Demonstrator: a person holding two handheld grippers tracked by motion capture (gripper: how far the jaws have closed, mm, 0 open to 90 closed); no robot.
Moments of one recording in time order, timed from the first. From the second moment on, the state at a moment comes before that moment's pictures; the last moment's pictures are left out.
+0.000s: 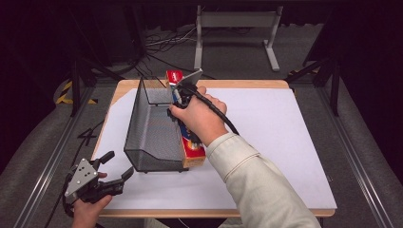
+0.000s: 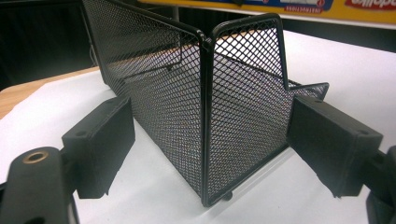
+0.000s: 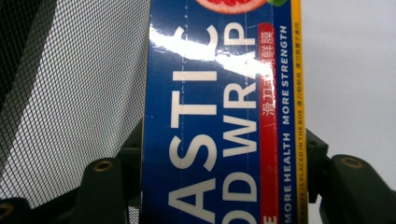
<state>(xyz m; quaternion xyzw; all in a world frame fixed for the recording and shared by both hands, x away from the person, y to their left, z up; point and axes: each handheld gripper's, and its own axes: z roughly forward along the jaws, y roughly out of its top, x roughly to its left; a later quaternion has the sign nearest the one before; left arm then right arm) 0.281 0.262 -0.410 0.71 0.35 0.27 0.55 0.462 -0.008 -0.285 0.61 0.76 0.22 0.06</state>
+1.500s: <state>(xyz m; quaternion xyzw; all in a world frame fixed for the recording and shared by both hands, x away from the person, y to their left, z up) 0.282 0.262 -0.413 0.71 0.35 0.27 0.55 0.477 0.028 -0.346 0.64 0.75 0.16 0.04</state>
